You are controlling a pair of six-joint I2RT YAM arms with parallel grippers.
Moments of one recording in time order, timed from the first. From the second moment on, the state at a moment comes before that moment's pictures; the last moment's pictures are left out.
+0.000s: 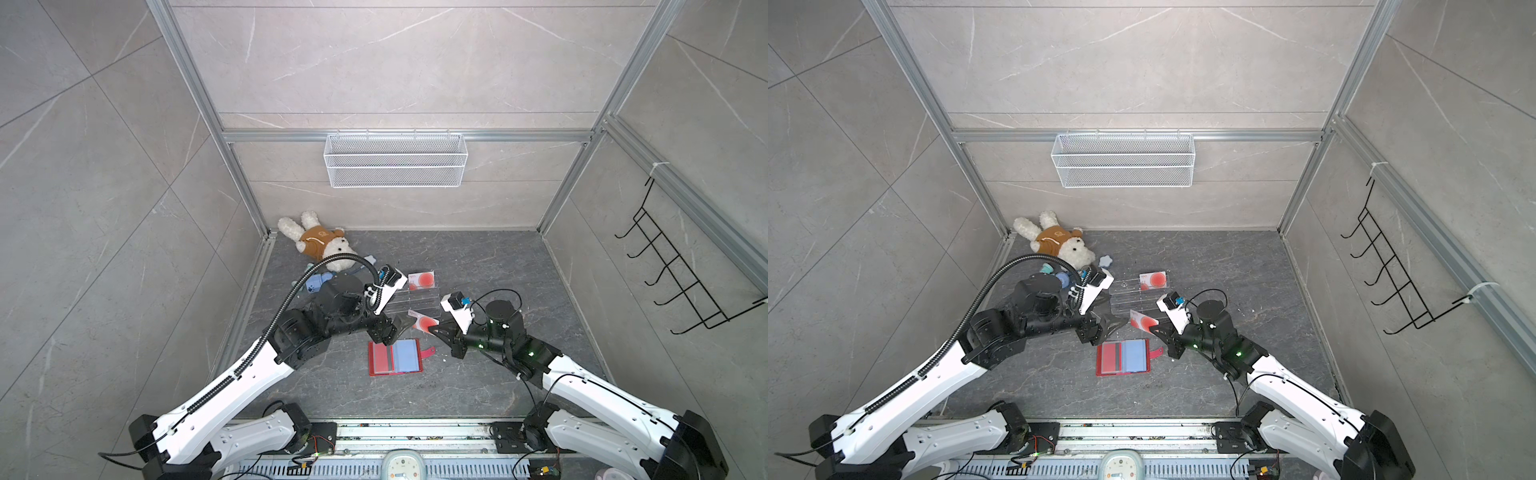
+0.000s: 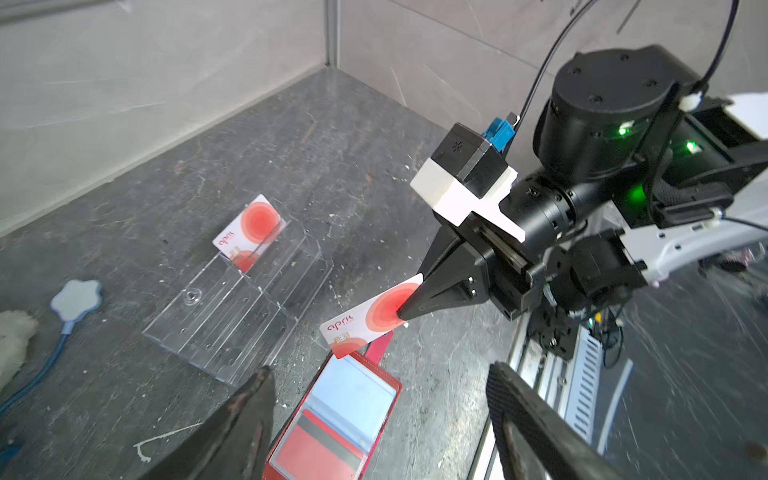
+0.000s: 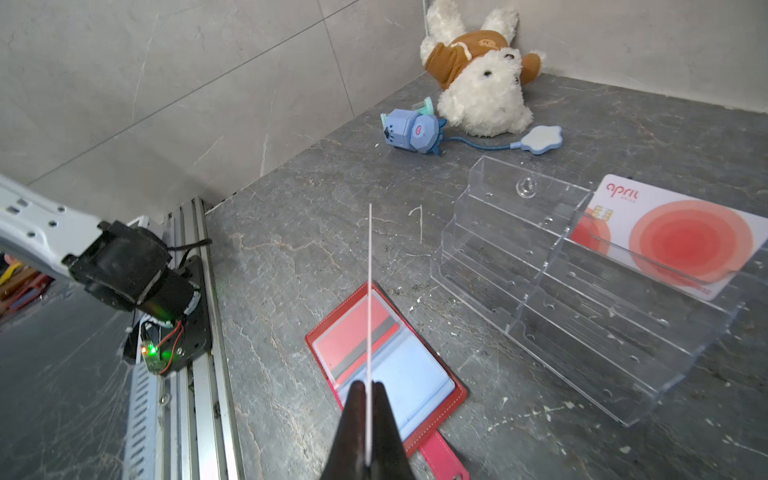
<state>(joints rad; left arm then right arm) -0.83 1.07 1.21 -0.68 0.28 0.03 0.66 0.96 0.54 0.02 -0.47 0.06</state>
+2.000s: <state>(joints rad) -0.74 1.53 1.35 -1.05 0.84 0.80 0.74 0.91 0.44 0.10 -0.58 -0.21</state>
